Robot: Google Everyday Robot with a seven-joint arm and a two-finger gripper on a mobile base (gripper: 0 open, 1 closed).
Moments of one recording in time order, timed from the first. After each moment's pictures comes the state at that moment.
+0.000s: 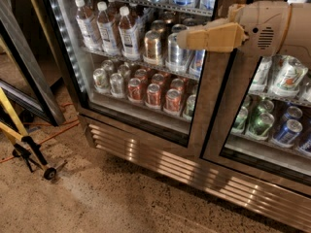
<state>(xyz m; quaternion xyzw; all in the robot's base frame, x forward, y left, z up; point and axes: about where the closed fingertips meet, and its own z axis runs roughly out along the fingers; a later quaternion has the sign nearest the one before) 0.528 -0.077 1.047 -0.40 0.62 0.39 0.55</state>
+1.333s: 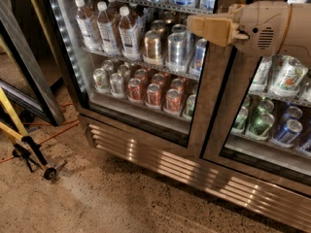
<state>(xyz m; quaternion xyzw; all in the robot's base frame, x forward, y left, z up) 0.528 -0.077 1.047 -0.40 0.62 0.39 0.55</state>
